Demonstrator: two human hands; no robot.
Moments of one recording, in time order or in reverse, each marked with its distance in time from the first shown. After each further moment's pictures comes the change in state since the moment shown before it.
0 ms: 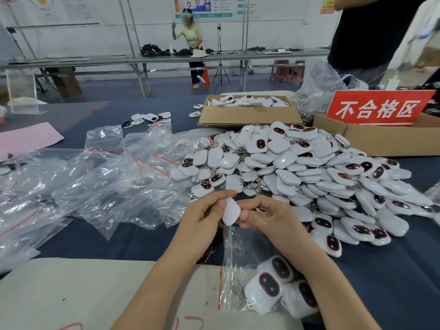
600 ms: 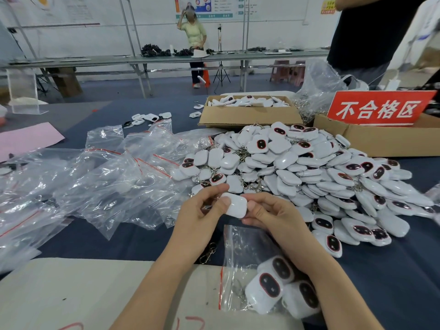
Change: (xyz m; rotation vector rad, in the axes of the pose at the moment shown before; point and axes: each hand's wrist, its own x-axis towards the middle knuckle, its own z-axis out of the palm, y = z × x) left_hand 0.007 -0.009 -0.005 0.005 0.066 0.032; right_hand 0.000 -0.002 0.000 0.040 0.058 0.009
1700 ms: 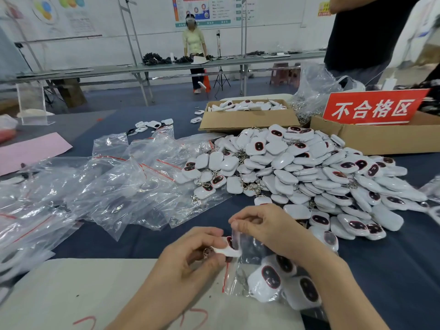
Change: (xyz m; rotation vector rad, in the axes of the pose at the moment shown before) left_hand -0.080 0.023 -0.032 0.229 -0.201 0.054; right_hand -0.002 -0.006 -0.001 -0.610 -0.243 -0.008
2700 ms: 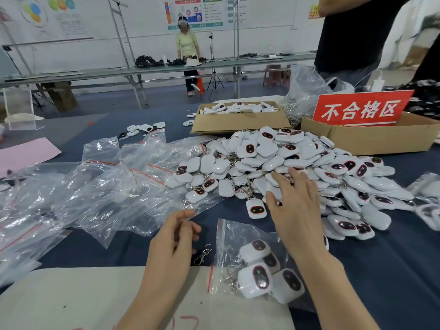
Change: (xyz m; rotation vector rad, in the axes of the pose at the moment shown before) left_hand 0.032 -0.017 0.013 -0.006 0.407 -0.127; right_hand -0.011 -0.001 -0.020 -0.657 0.726 0.135
